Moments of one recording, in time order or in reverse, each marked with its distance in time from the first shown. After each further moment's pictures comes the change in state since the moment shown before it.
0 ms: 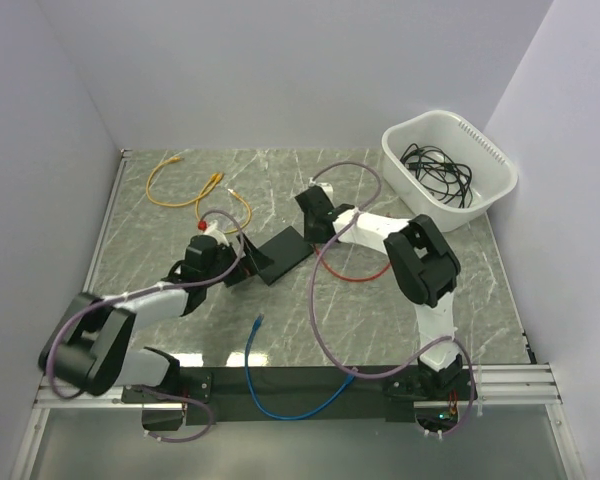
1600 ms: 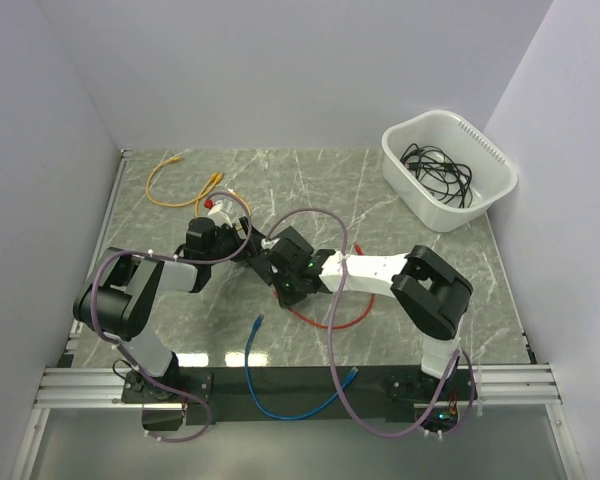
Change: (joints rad) left arm 0.105 0.280 0.134 0.298 0.143 0.160; right arm 0.339 -0.223 -0.283 -0.041 -0.276 -0.098
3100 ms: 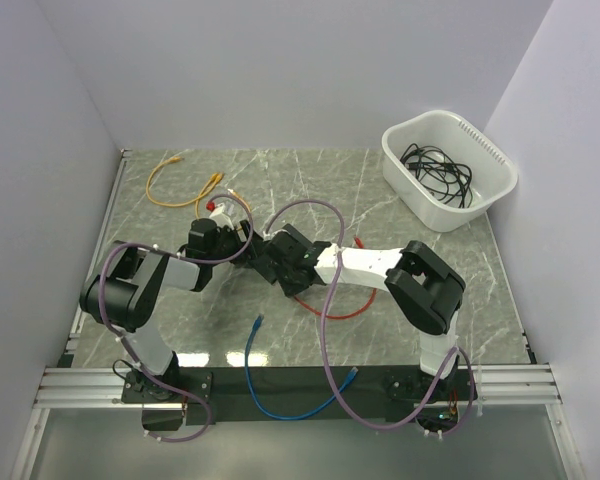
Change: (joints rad) left arm 0.005 0.062 0.010 -0.003 -0.003 0.034; right arm -0.026 0.056 0.093 -0.080 0.135 -0.039
